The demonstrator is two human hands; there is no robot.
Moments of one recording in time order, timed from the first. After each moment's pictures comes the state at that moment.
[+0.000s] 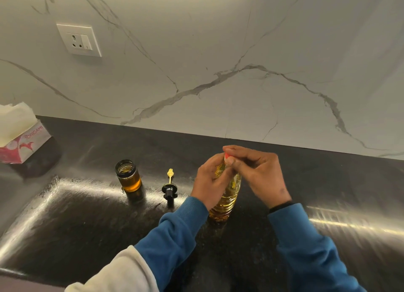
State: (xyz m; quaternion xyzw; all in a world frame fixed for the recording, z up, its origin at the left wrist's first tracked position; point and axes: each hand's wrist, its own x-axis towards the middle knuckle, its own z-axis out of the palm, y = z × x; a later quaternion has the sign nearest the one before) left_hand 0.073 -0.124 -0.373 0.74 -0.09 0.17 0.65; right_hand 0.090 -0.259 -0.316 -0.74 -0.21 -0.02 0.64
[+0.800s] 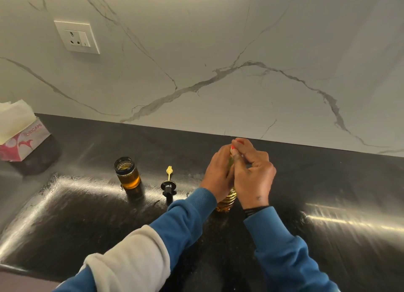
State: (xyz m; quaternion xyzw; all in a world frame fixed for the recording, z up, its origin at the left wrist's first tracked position) left_hand 0.089 -0.141 -0.378 0.83 -0.09 0.16 0.53; right_hand 0.076 -0.229 -0.339 -0.77 -0.03 -0.23 0.59
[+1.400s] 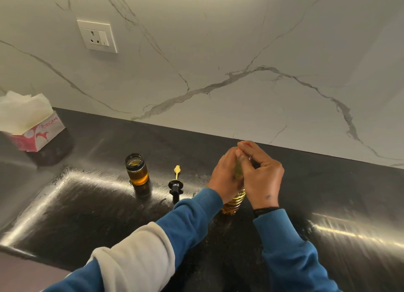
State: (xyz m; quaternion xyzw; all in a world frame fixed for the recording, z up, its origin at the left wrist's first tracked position) left_hand 0.085 -0.138 -0.371 0.84 -0.08 0.14 0.52; right_hand 0.076 -0.227 -0.326 -0.77 -0.07 -0.19 0.60
